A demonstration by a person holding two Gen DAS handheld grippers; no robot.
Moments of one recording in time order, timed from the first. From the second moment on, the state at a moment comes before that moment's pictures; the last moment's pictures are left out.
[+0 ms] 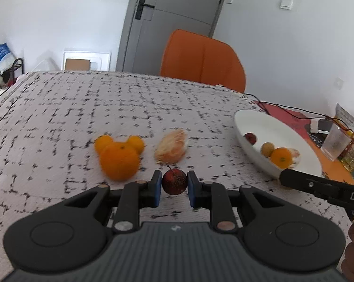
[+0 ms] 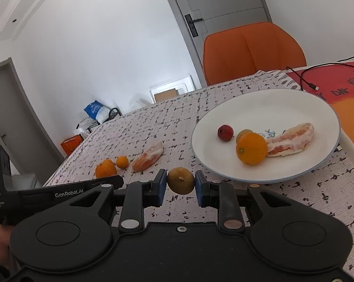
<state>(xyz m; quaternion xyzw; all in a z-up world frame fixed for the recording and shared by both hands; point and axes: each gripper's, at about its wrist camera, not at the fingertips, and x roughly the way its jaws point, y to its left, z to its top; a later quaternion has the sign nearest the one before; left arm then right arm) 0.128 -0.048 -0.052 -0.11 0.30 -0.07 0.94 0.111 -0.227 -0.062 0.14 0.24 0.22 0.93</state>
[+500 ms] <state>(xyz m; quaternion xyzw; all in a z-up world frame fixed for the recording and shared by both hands) 0.134 -0.087 -0.030 -0.08 0.28 -0.10 0.95 0.105 -0.262 -0.058 0.17 0.21 0.20 0.94</state>
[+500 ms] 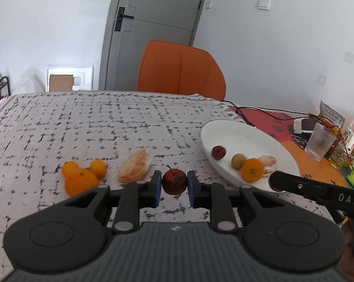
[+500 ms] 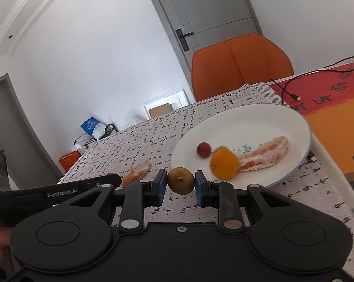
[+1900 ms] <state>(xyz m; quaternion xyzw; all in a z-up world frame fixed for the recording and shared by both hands) 0.182 -0.160 -0.015 -0.04 0.26 -0.17 0.95 0.107 -0.316 -0.065 0.20 0.20 0.13 0.95</state>
